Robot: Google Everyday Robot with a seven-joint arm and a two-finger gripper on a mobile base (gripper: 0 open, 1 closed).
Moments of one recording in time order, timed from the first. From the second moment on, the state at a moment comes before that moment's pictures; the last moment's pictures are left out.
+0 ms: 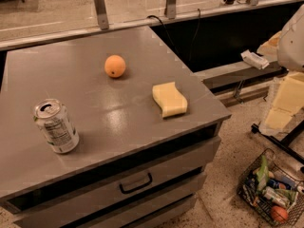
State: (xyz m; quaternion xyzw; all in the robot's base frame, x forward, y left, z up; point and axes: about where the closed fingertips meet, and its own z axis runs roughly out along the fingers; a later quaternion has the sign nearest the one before) arm 0.438 -0.216 0.977 -0.60 0.78 -0.04 0.16
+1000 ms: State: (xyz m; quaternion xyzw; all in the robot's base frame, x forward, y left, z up) arm 0.473 -0.196 0.964 -0.63 0.76 0.00 0.16
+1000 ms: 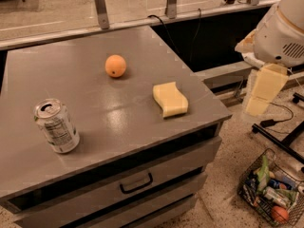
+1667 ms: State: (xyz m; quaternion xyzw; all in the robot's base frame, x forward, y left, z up) arm 0.536 -0.144 0.921 -0.67 0.72 0.05 0.16
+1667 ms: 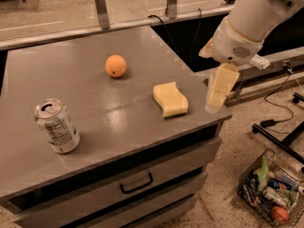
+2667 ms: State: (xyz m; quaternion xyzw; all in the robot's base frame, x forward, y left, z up) arm 0.560 -0.081 0.849 -0.69 0.69 0.07 0.20
